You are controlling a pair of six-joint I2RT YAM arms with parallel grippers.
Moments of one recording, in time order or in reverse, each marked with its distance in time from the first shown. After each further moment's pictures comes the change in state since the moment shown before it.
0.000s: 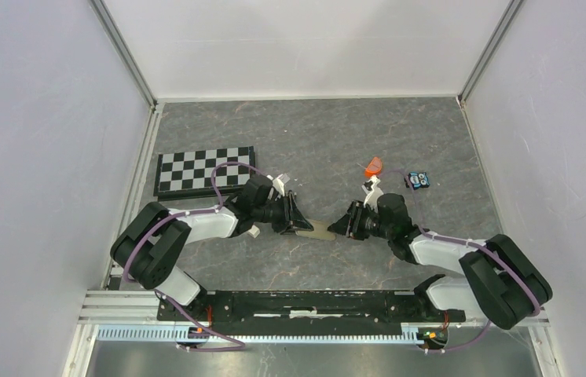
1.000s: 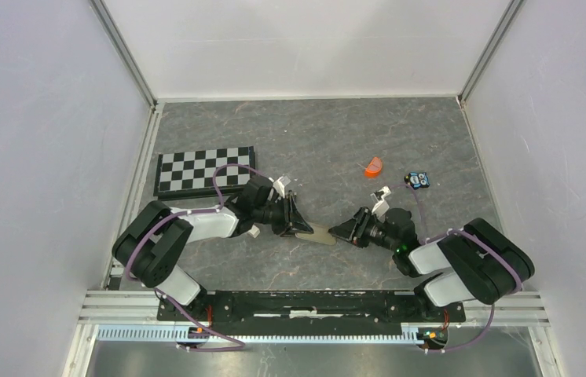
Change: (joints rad) left arm -0.002 0.015 -0.003 -0.002 0.042 -0.013; right arm 0.004 0.164 -0.180 0.510 -0.023 0.278
